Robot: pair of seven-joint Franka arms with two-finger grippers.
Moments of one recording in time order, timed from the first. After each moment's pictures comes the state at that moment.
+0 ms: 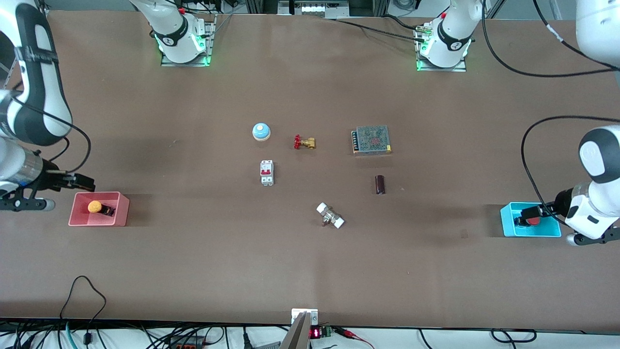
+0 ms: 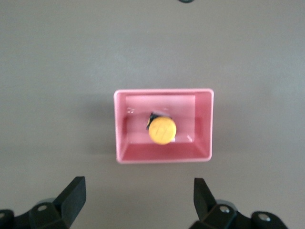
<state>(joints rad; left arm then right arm) 0.15 0.60 0.06 -1.46 -0.02 2.04 0.03 -0.16 0.41 -0.02 -1.71 -0.07 2.15 -0.15</state>
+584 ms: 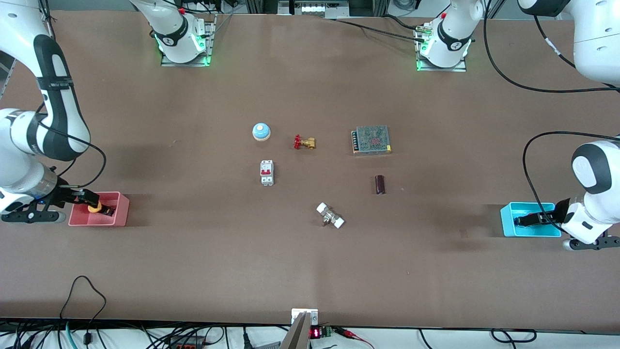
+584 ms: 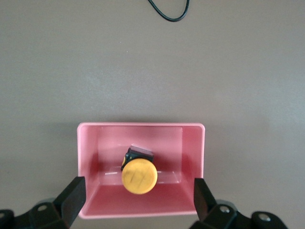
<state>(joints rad) 0.19 0.69 0.06 -1.46 -0.02 2.14 0.13 -0.18 0.51 -0.02 -1.75 -0.12 2.39 -0.16</state>
